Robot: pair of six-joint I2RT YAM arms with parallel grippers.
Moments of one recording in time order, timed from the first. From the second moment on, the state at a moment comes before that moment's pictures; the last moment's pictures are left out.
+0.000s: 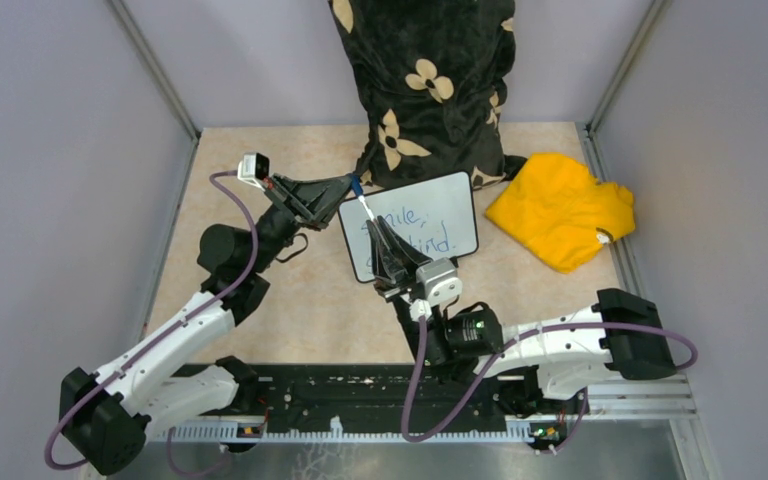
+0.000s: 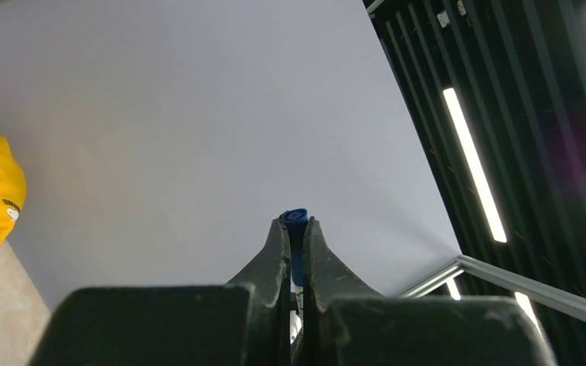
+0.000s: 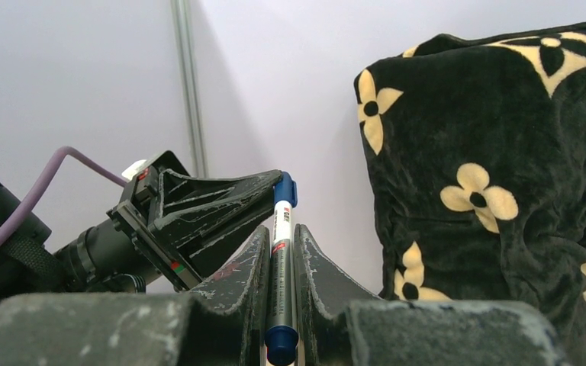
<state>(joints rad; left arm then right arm) -0.63 0.97 0.71 0.78 0.21 -1.55 1.55 1.34 0.84 1.54 0.83 -0.83</state>
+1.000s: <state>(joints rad) -0.78 1.02 0.72 0.79 -0.04 -1.40 1.51 1.33 0.82 1.55 0.87 -0.83</state>
